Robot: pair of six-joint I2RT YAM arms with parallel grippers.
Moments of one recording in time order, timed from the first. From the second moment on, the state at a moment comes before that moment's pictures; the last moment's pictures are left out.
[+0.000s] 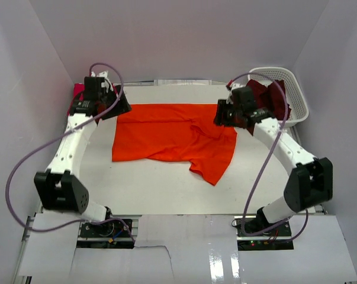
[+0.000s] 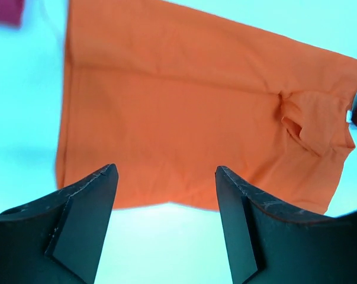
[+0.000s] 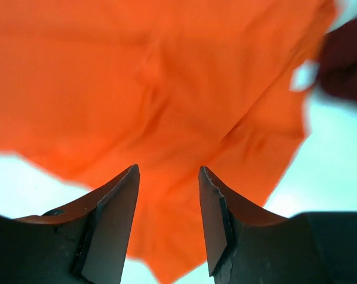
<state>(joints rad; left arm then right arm) -0.10 1.59 1.56 -0.71 0.09 -0.35 0.33 1.57 1.36 -0.50 -0.08 0.27</state>
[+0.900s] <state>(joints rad) 0.15 1.38 0.94 -0.57 0.37 -0.43 0.81 1.22 0.65 -0.61 0.03 0.52</state>
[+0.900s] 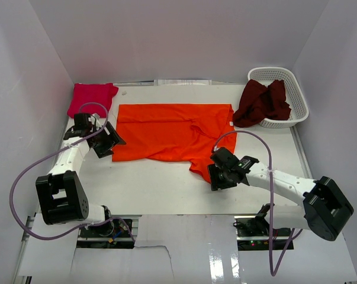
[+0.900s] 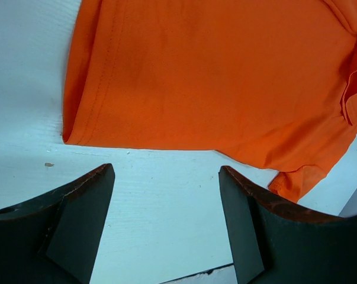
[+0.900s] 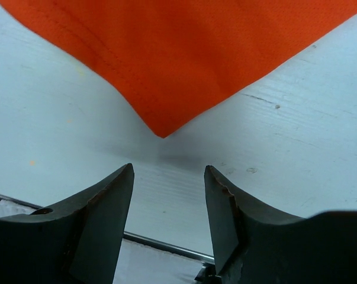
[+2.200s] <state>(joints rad) 0.19 1.39 0.94 -0.55 0.42 -0.43 0.86 1.47 0.79 -0.58 0.14 0.43</state>
